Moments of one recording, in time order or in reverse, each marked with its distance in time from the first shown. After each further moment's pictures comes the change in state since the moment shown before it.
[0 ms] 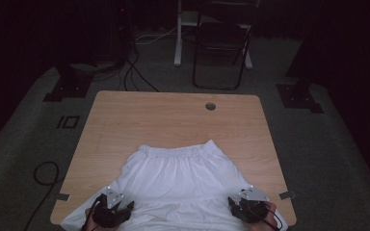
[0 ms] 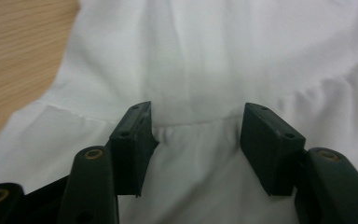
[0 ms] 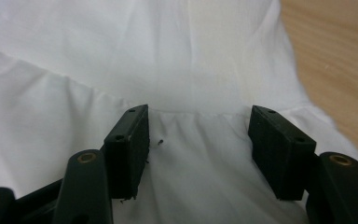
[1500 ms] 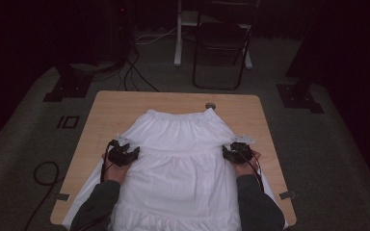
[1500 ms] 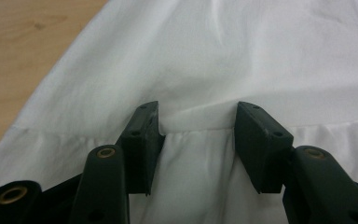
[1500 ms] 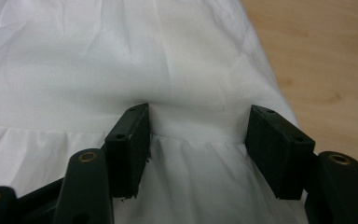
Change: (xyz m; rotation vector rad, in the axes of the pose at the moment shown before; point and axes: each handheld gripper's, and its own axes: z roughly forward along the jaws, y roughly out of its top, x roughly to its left) left arm 0.084 0.123 0.123 -0.116 0.070 -0.086; right arm -0.078 0.114 0.132 -0.079 -0.090 0.119
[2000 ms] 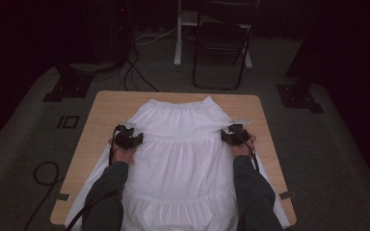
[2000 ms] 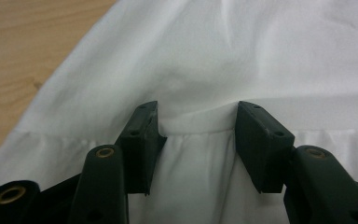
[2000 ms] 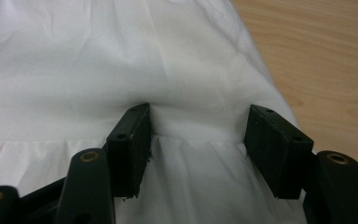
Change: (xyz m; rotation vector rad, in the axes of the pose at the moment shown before) left arm 0.010 0.041 0.045 0.006 0.056 -0.036; right arm -0.023 0.046 0.055 0.006 -0.020 0.037
